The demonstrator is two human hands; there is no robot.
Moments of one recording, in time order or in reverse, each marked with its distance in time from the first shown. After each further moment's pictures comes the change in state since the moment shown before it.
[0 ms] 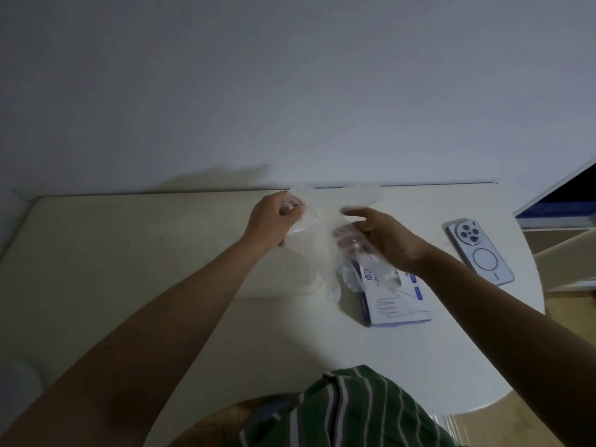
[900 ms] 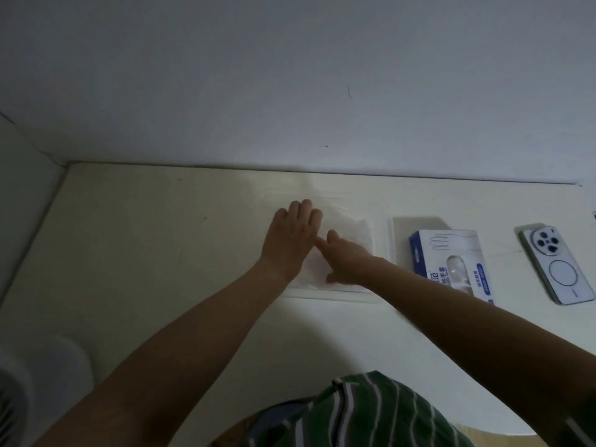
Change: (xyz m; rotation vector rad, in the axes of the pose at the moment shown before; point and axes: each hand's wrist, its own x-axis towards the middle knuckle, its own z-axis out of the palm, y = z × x) left_hand -0.017 -0.079 -0.043 1.259 -0.024 0.403; right_hand 0.117 0.083 0.129 -1.662 -0.185 0.116
